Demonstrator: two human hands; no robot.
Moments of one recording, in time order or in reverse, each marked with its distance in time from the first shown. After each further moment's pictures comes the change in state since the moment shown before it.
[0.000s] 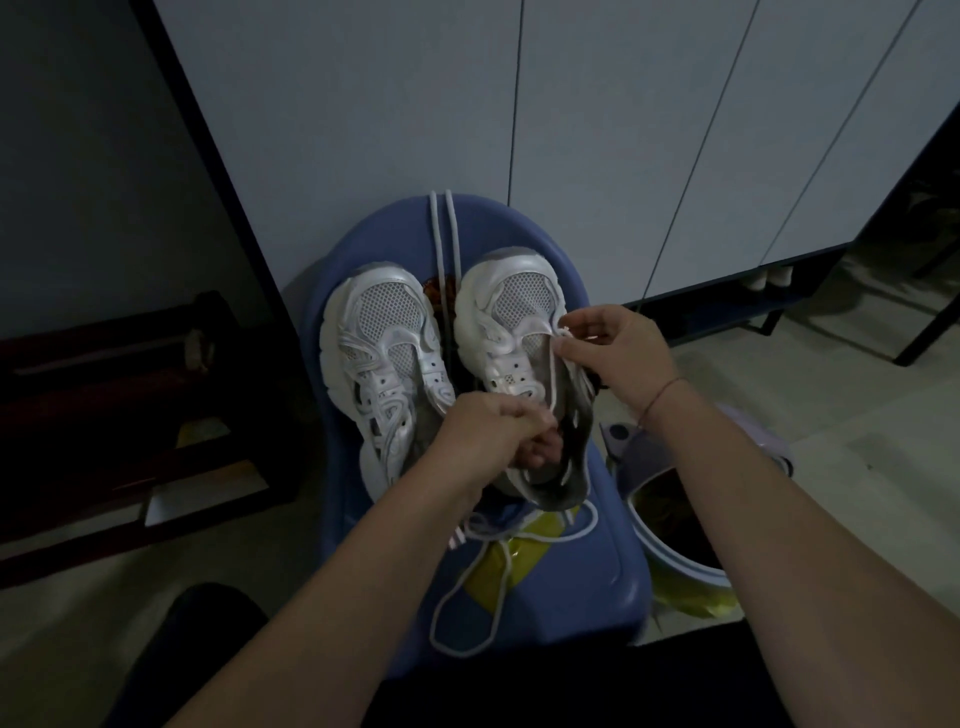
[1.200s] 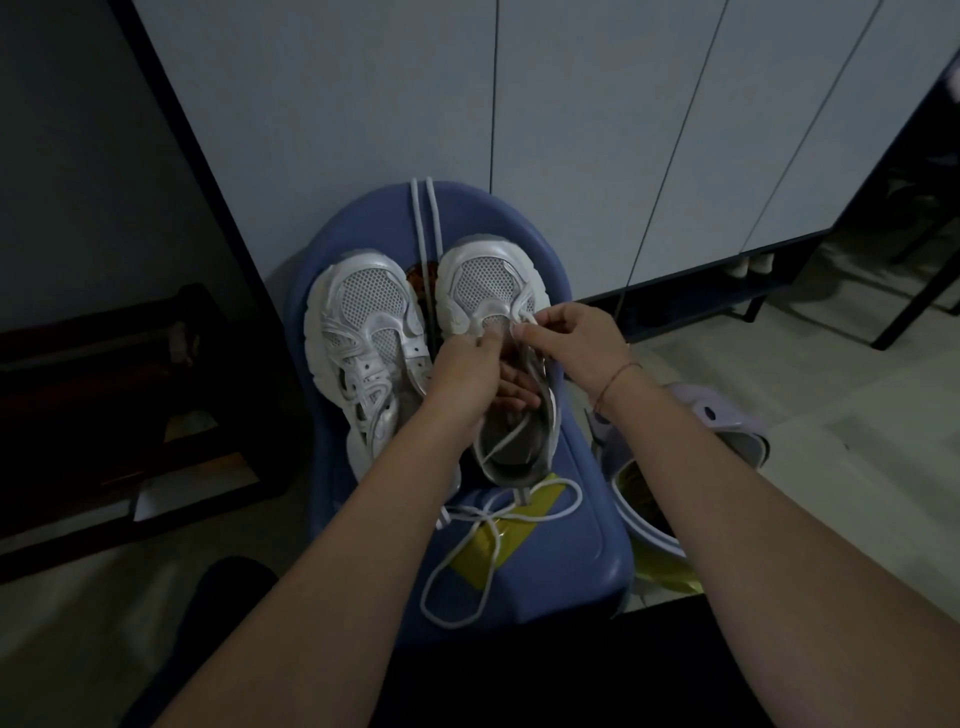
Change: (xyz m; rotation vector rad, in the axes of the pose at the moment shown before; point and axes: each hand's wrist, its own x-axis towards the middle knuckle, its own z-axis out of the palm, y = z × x) left_hand 0.031 0.017 0.010 -0.065 0.170 0.039; right_hand -0.003 0.005 0.019 -0.001 0.006 0.062
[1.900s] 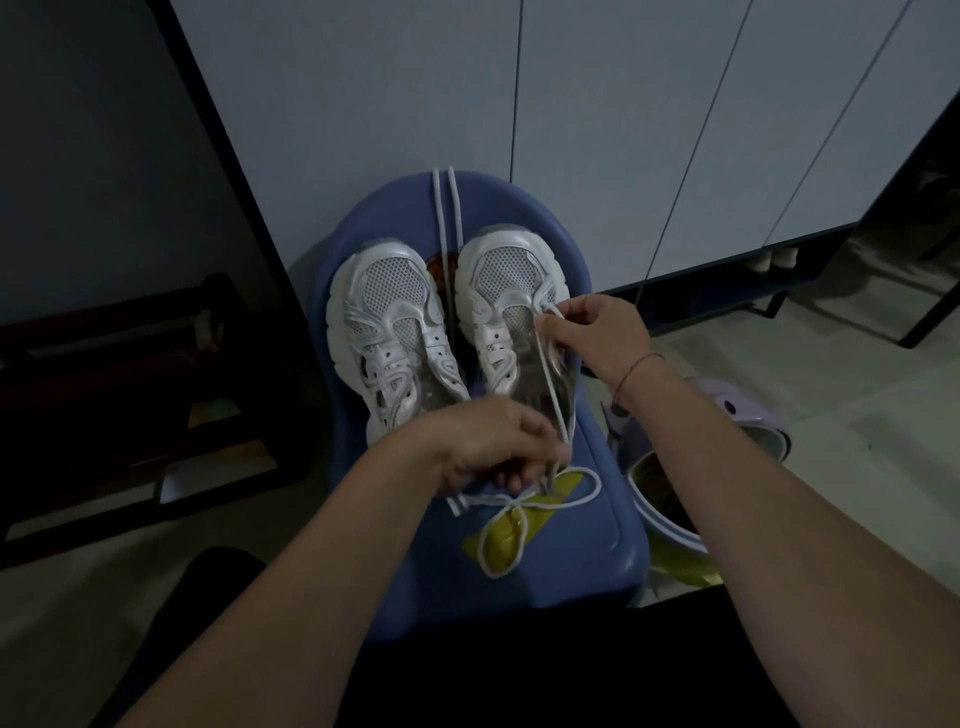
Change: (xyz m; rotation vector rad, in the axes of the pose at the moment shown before) left_hand -0.040 -0.014 -0.032 0.432 -0.641 -0.114; right_hand -0.002 -0.003 -0.001 -0.032 0.018 -0.016
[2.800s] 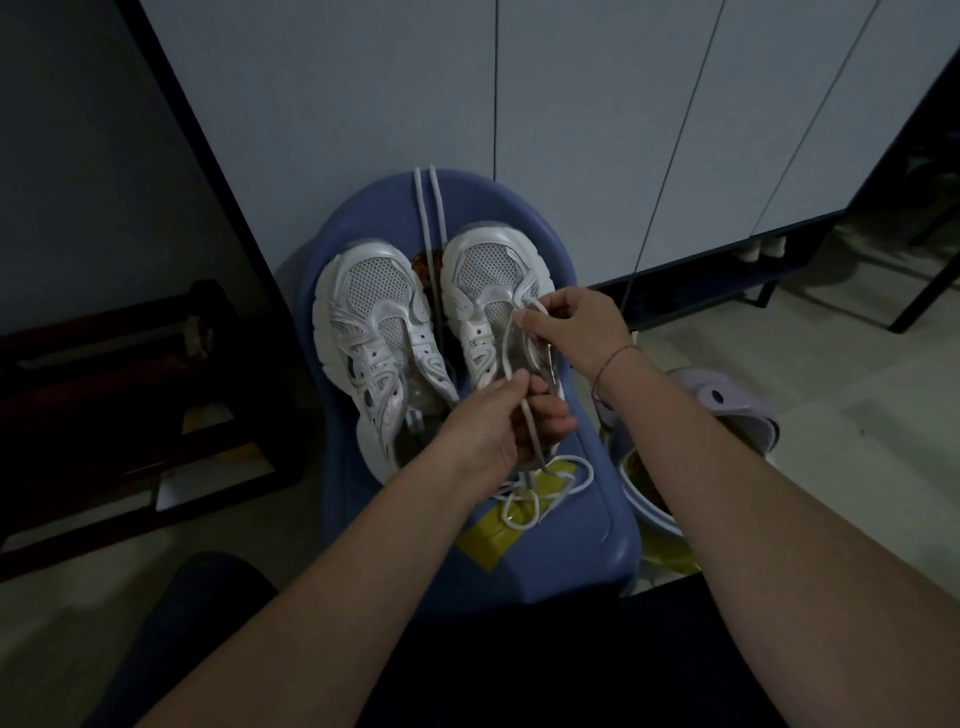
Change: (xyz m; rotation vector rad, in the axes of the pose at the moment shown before) left_hand 0.017 0.004 0.033 -0.841 0.331 0.030; right_hand 0.000 -0.001 0.004 -0.013 0.017 -0.006
